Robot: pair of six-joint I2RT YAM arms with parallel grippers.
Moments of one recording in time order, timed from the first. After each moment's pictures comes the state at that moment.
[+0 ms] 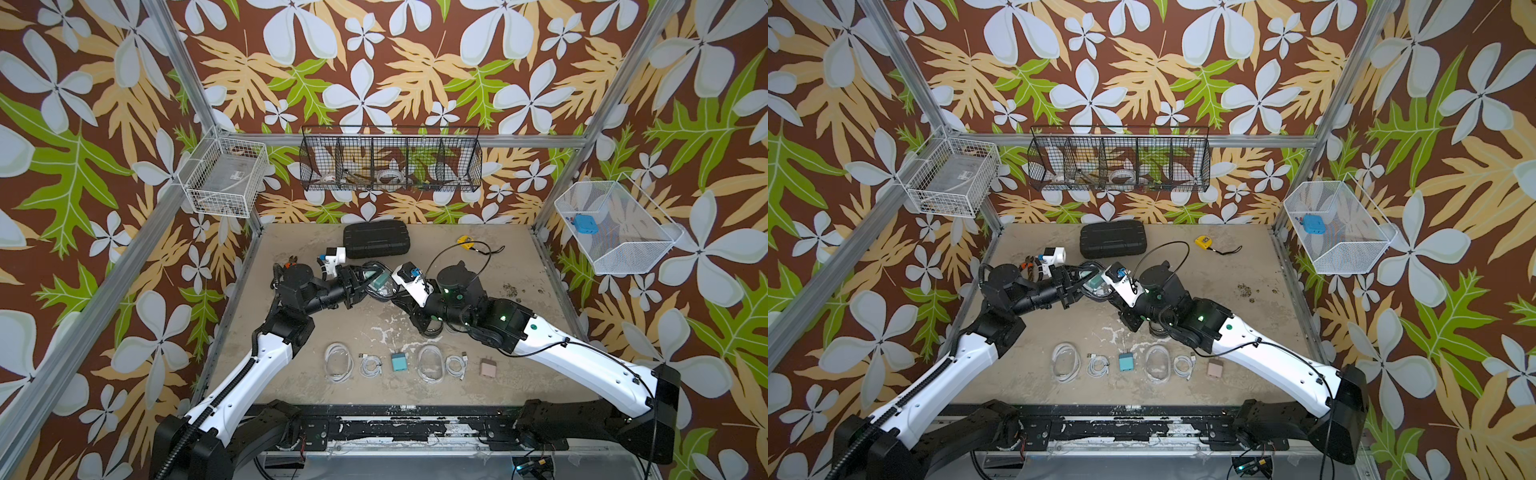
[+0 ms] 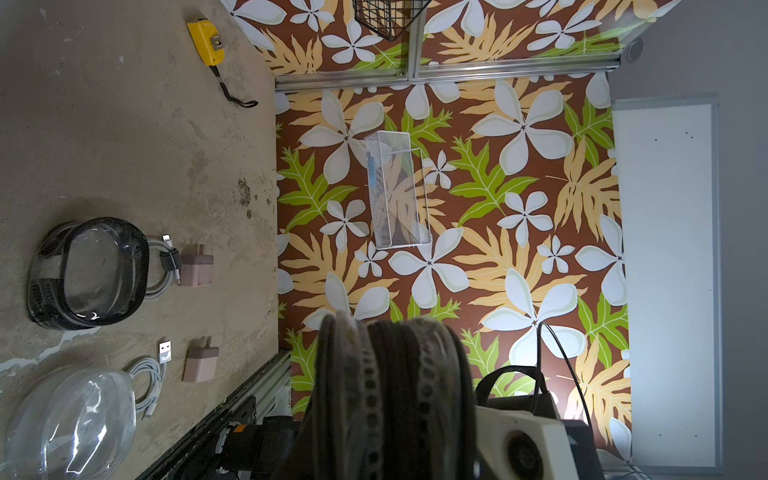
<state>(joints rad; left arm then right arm) -0.36 1.05 0.77 0.29 0.72 -1.51 0.91 1.28 1.18 -0.37 -0.09 -0.06</state>
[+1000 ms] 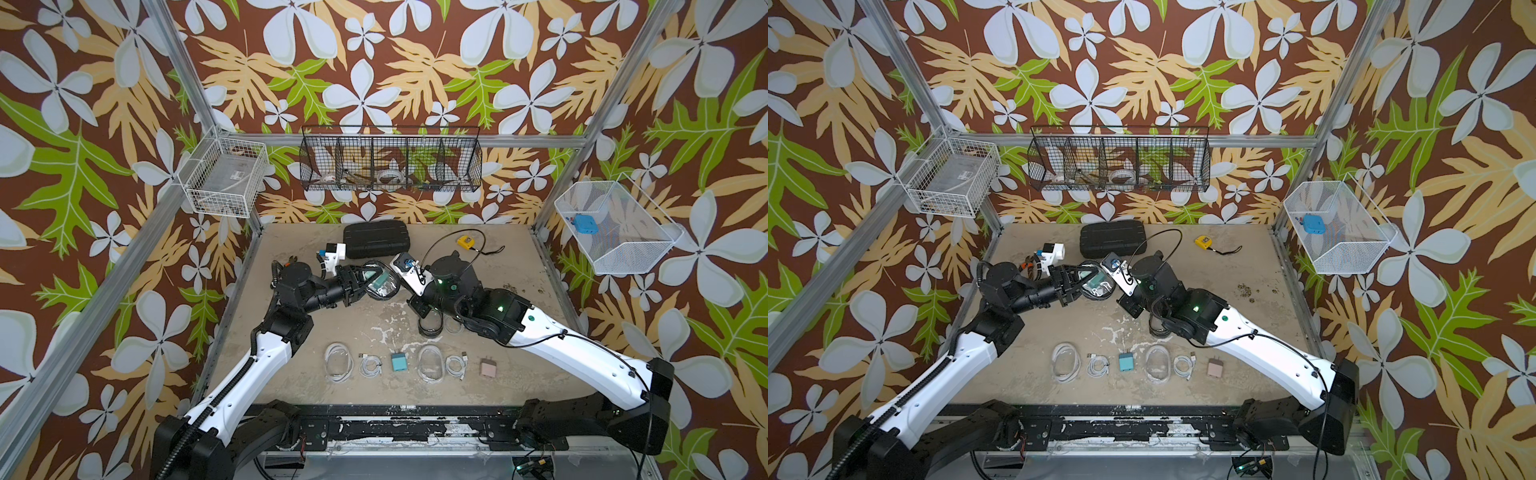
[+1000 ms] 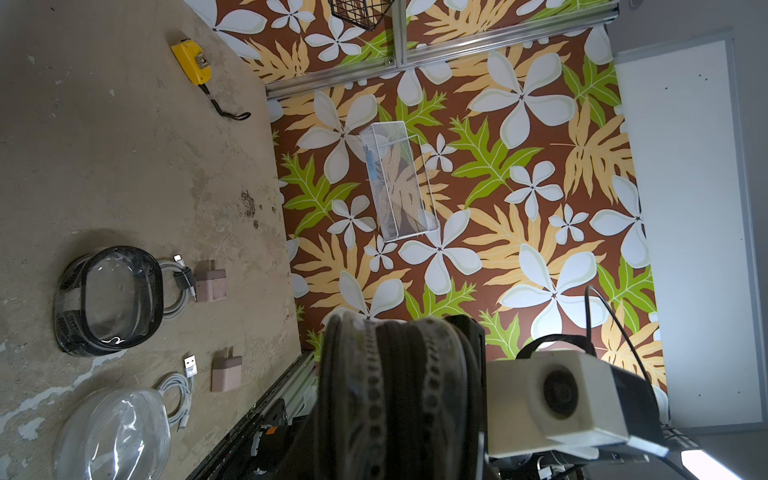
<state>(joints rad) -0.34 1.06 0.78 0.27 0.78 -1.35 0.91 1.35 1.35 -0.49 0.15 -0.21</state>
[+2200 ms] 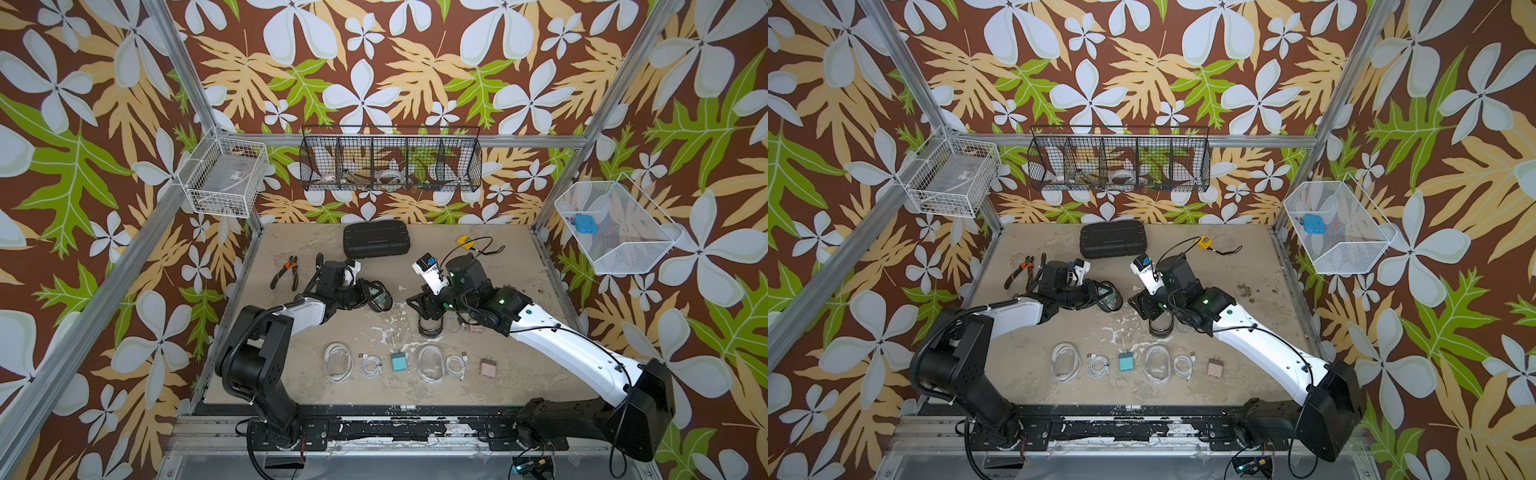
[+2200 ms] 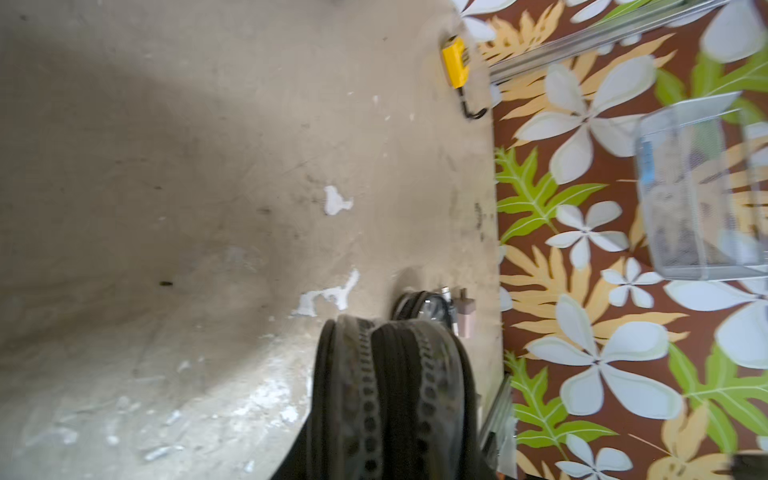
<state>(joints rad) -0.30 1.73 0.87 0.18 0.61 -0.75 0.69 1.33 1.13 -0.45 -0.18 0.03</state>
